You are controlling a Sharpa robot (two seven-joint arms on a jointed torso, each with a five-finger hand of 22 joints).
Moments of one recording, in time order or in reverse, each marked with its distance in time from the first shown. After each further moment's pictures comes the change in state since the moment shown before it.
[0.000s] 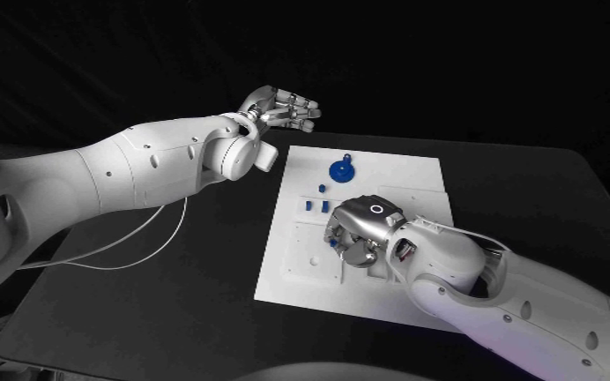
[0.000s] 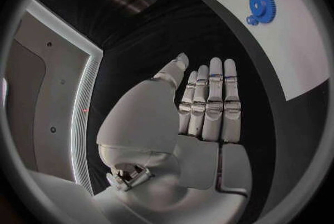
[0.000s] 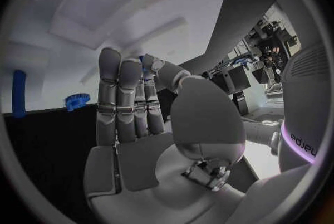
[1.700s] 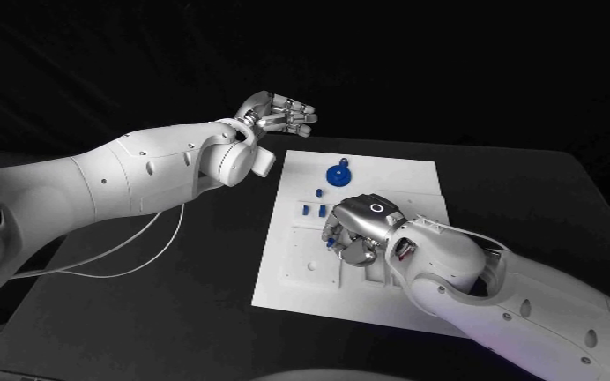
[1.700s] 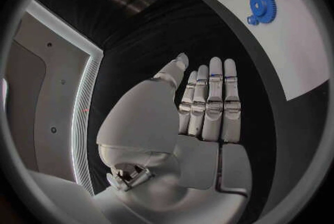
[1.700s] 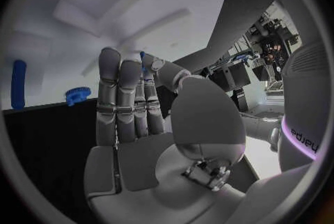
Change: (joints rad) left arm 0.000 -0.001 0.000 0.006 0.000 -0.010 0.003; left_hand 0.000 0.000 0.000 0.000 0.000 0.000 0.000 0.000 0.000 0.004 -0.004 0.000 0.000 0.004 0.004 0.000 0.000 0.000 0.000 0.000 0.000 0.021; right arm 0.002 -0.006 0.014 -0.002 0.016 -0.032 0.016; right_hand 0.004 -0.004 0.004 0.004 -0.006 0.003 -0.003 0.000 0.000 -0.002 0.002 0.001 -0.001 -0.002 -0.002 -0.004 0.003 0.000 -0.005 0.001 0.019 -0.025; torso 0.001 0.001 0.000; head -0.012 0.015
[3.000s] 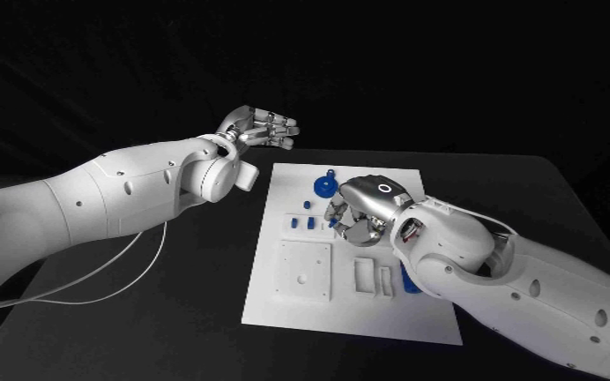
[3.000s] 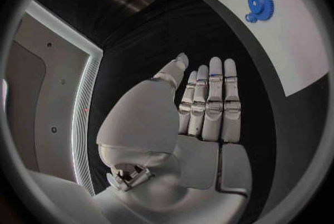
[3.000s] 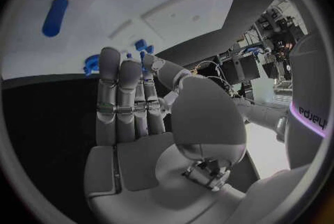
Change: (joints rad) left arm 0.000 -0.011 0.000 0.006 0.000 -0.003 0.001; left_hand 0.000 0.000 0.000 0.000 0.000 0.000 0.000 0.000 0.000 0.000 0.000 0.000 0.000 0.003 -0.004 0.000 0.000 0.000 0.000 0.000 0.000 0.007; right arm 0.036 -0.042 0.066 0.012 0.034 -0.036 -0.021; right_hand 0.005 -0.014 0.017 0.017 -0.013 -0.005 0.001 0.000 0.001 0.000 -0.004 -0.002 0.002 0.000 0.000 0.001 0.007 0.000 -0.009 -0.002 0.030 -0.048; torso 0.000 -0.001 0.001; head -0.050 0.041
